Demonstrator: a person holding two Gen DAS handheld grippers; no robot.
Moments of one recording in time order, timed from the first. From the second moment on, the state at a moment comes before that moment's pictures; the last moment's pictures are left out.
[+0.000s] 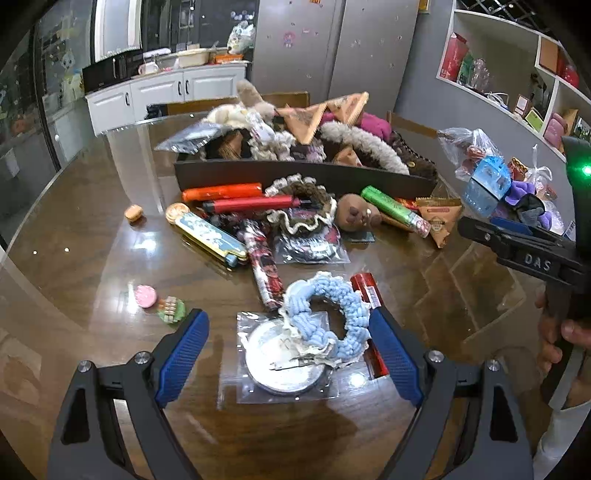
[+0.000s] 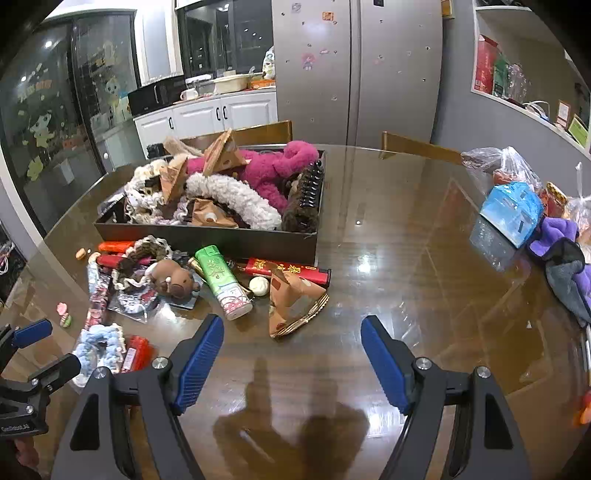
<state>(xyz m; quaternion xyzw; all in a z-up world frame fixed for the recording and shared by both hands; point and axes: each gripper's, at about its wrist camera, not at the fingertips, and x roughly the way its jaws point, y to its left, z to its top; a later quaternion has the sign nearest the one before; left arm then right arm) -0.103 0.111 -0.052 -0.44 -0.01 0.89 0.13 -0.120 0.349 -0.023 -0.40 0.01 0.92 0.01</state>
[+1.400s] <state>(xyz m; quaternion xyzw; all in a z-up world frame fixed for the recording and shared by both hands) -0.113 0.111 -0.059 -0.44 -0.02 0.89 0.14 -0.165 0.362 -0.061 -0.43 0.04 0.90 0.02</state>
